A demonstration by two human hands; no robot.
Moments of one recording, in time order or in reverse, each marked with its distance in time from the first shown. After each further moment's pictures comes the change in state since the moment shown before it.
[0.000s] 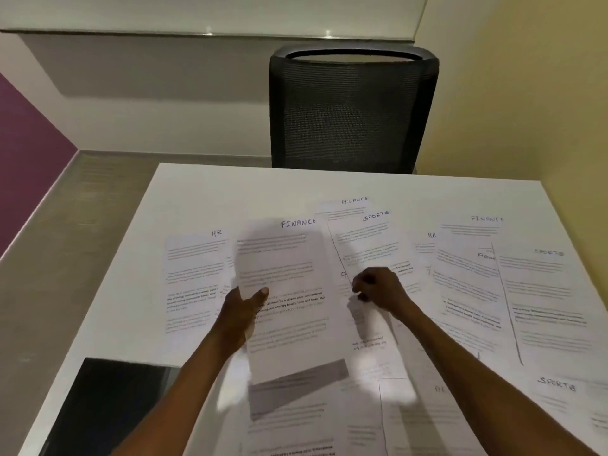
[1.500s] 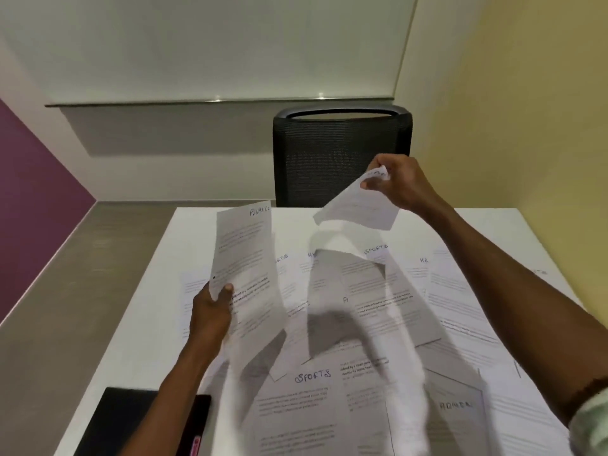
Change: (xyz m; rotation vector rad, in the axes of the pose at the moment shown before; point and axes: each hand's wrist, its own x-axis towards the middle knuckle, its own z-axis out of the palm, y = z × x) left_hand -0.045 0.074 -0.022 0.236 0.378 0.342; right_hand -0.002 -0.194 -0.149 -0.200 0.379 -0.584
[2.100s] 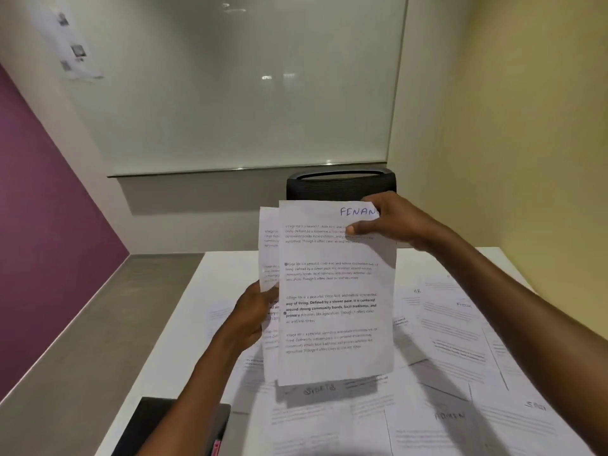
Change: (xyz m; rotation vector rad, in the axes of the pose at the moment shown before) left_hand -0.103 0.096 0.007 -0.147 -0.444 0.016; right_hand -0.120 -0.123 -0.085 0.274 -0.278 0.003
